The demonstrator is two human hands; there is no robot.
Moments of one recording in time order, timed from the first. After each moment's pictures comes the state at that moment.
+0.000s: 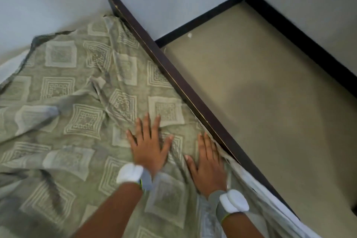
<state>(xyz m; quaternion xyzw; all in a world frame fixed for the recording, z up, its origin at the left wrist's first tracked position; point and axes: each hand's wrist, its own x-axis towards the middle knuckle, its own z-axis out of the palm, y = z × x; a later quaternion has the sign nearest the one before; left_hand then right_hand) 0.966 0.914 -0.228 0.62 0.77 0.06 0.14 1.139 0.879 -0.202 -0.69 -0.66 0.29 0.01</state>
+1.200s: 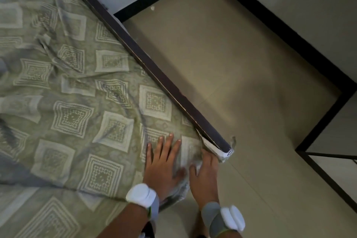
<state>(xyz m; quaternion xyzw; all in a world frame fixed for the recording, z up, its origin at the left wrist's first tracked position) 1.147 0.695 -0.210 0.77 0.61 -0.01 0.19 1.286 0.677 -0.198 -0.80 -0.45 0.36 0.17</state>
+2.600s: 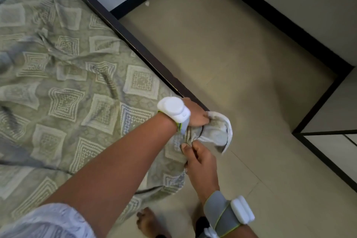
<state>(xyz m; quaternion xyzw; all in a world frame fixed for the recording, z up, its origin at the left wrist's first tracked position) 1.242 0.817 -0.106 0.85 0.32 -0.34 0.25 1.281 0.650 -0.108 -0.70 -0.34 0.52 0.36</state>
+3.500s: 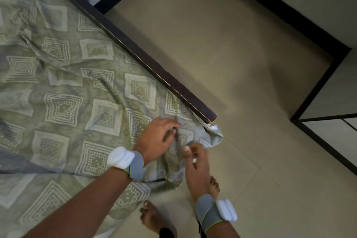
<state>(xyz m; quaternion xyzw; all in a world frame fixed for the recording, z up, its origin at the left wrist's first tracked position) 1.150 0.727 -0.143 0.76 0.51 0.10 0.39 1.278 0.619 -0.168 -0.75 -0.34 0.45 0.36</state>
